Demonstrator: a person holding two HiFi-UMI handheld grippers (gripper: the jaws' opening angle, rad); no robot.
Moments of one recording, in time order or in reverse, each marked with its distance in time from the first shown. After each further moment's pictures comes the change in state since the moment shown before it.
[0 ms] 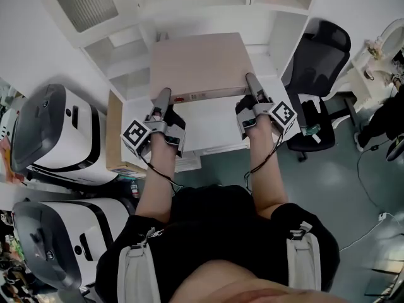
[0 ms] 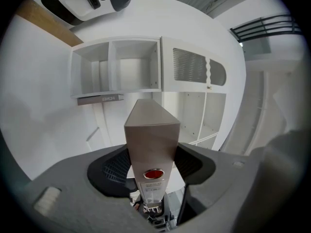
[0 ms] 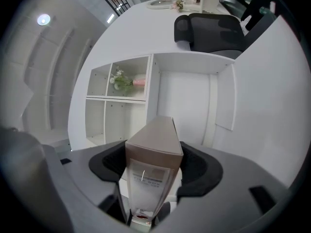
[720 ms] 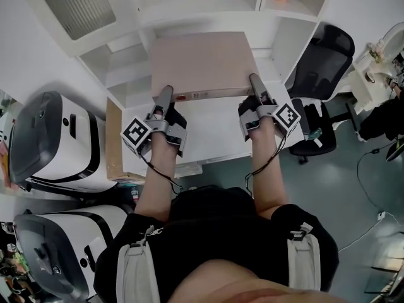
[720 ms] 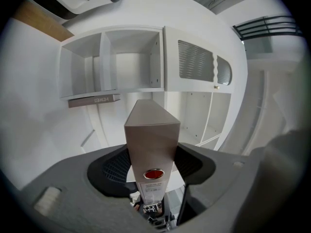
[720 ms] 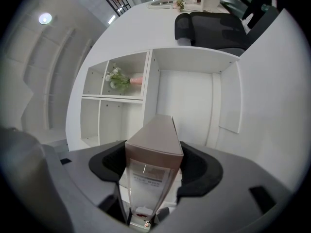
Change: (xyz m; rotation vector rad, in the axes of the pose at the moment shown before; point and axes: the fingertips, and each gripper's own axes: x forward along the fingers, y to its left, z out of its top) left arm 0.051 0.005 0.034 0.006 0.040 -0.024; right arm 0.050 -0.001 0.003 -0.024 -0.024 -0.007
